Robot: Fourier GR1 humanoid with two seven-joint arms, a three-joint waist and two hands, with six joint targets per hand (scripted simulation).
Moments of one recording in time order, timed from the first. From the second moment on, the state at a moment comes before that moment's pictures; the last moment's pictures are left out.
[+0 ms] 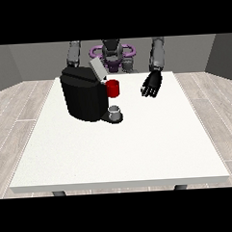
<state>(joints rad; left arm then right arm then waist) -0.58 0.33 -0.16 -0.74 -0.89 -0.04 -0.17 -0.27 -0.03 0.00 -1.21 0.17 -0.18 -0.03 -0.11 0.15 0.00</state>
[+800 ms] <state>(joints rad) -0.73 0.25 -0.09 -0.83 -0.79 -0.32 -0.13 -0.22 -0.04 -0.01 -1.10 0.19 -0.19 -0.05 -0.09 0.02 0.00</state>
